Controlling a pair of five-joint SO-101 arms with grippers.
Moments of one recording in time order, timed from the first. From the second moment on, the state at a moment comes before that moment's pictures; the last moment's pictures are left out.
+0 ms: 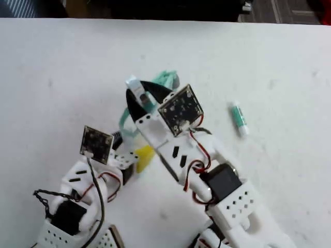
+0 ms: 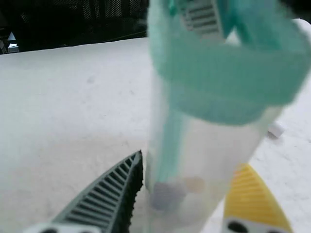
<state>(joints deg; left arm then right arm) 20.2 -99.3 83.0 48.6 7.9 -39.0 -52.8 45.2 28.7 9.5</state>
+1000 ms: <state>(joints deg) 20.4 -99.3 83.0 48.6 7.8 -40.0 -57.9 43.4 39.2 9.2</state>
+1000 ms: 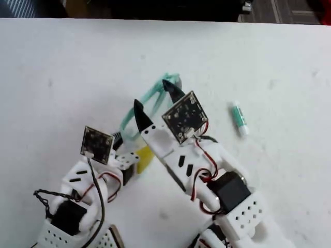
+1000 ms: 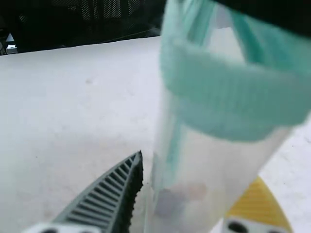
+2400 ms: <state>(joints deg) 20.2 -99.3 83.0 48.6 7.8 4.7 -29.5 31.5 65.1 28.5</state>
